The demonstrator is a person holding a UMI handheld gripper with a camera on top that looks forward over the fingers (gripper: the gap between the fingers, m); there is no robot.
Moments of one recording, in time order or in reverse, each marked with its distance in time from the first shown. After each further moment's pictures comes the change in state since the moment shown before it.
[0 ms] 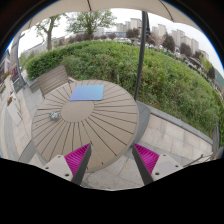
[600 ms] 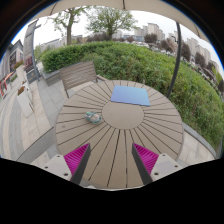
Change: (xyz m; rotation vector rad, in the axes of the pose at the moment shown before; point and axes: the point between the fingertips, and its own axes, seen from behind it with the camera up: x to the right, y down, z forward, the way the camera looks) arm -0.258 -0.012 0.063 0.030 -0.135 -0.121
